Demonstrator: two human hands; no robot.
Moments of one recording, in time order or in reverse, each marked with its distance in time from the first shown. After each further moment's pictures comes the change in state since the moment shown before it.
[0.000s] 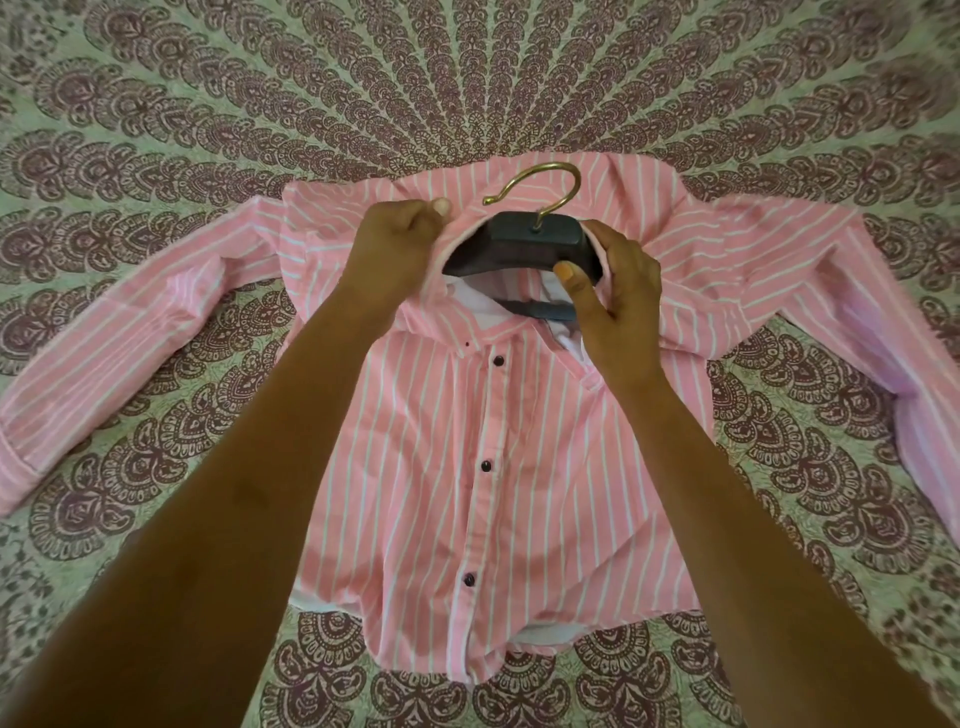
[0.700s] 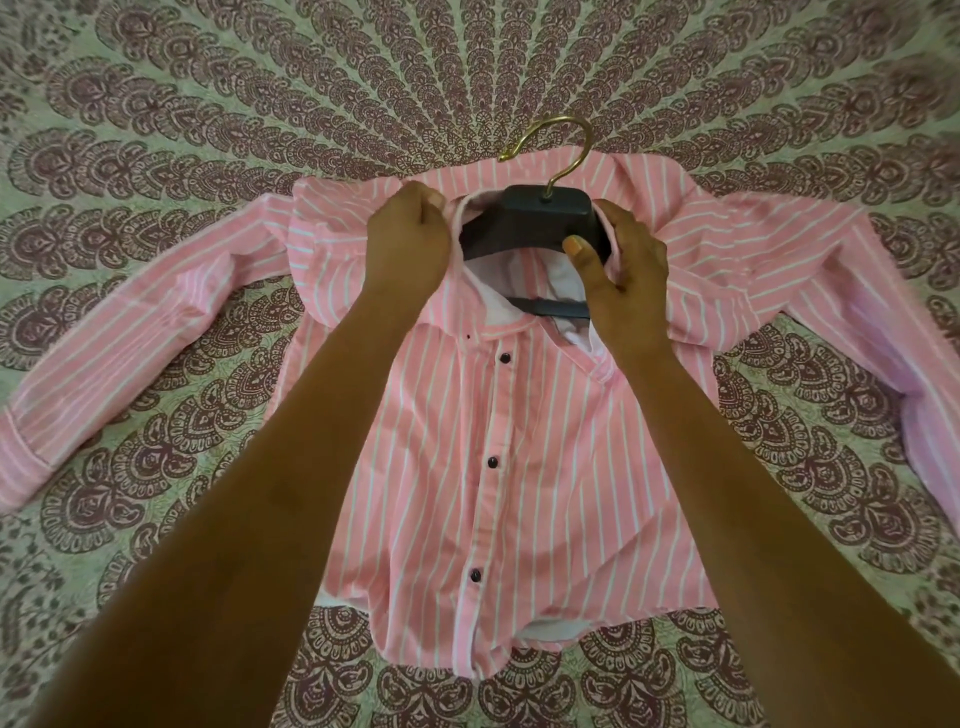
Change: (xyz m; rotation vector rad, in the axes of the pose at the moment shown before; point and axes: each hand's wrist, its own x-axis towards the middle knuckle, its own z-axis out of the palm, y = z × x) left_hand 0.001 0.008 0.009 0.213 0.177 -0.006; right_hand 0.017 0.005 0.005 -0.006 -0.016 0.070
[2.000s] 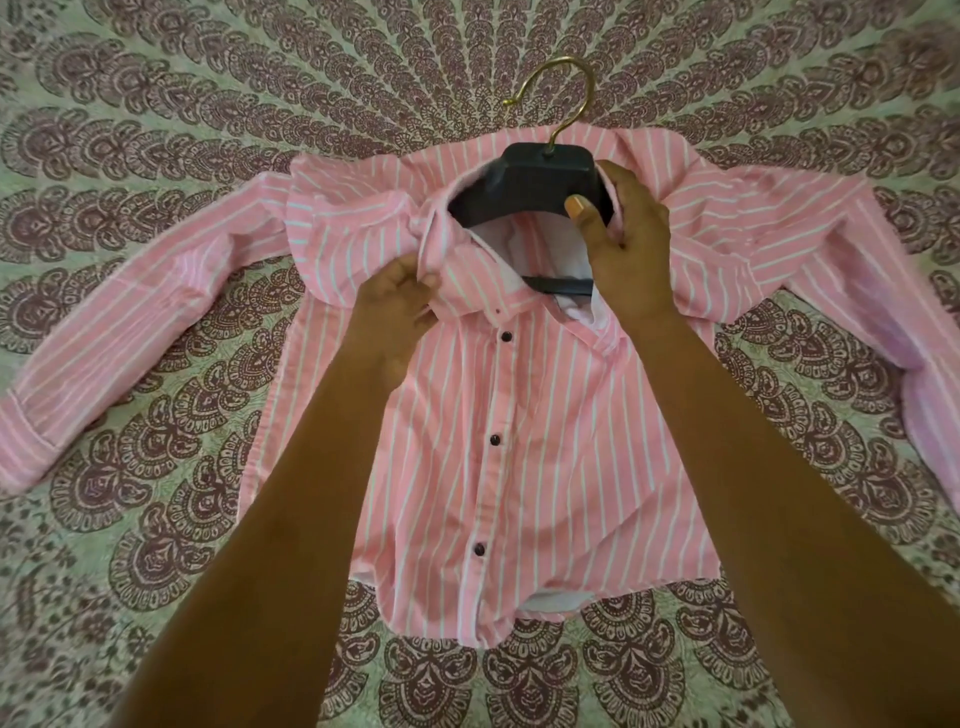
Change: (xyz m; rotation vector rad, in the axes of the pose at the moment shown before) left_hand -0.044 -0.059 -0.001 -0.736 -0.290 -0.374; right_hand 0.016 0.007 0.004 -0.029 -0.040 0.037
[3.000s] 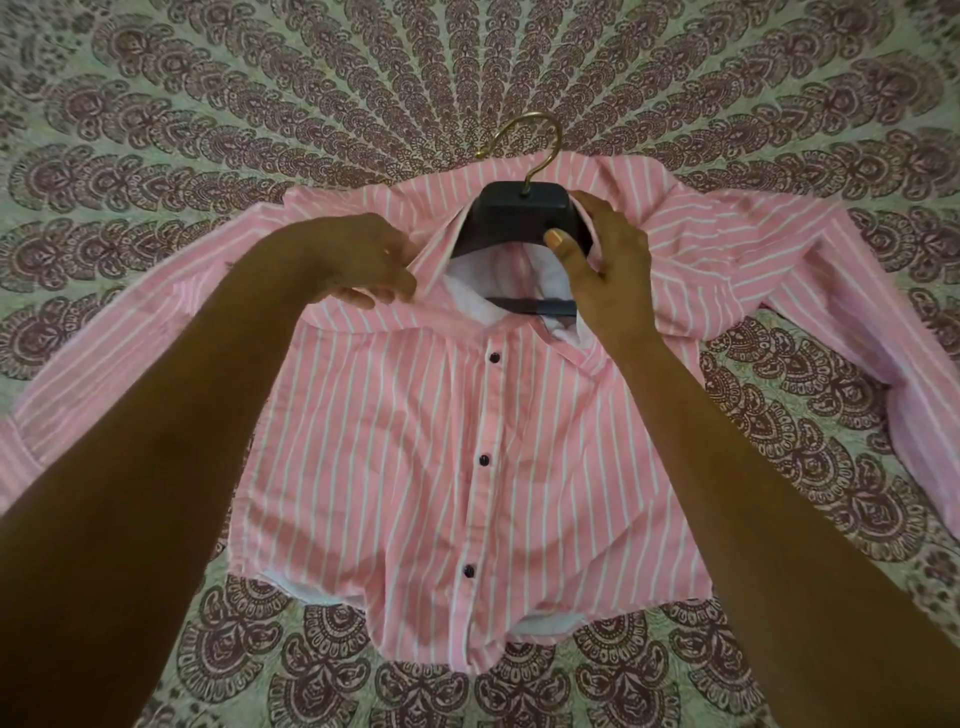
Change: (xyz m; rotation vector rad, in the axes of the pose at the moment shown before) left_hand 0.022 0.101 0.004 1.099 -0.277 -0.210; right_hand -0.004 -0.004 -0.008 -0.027 0.004 -0.122
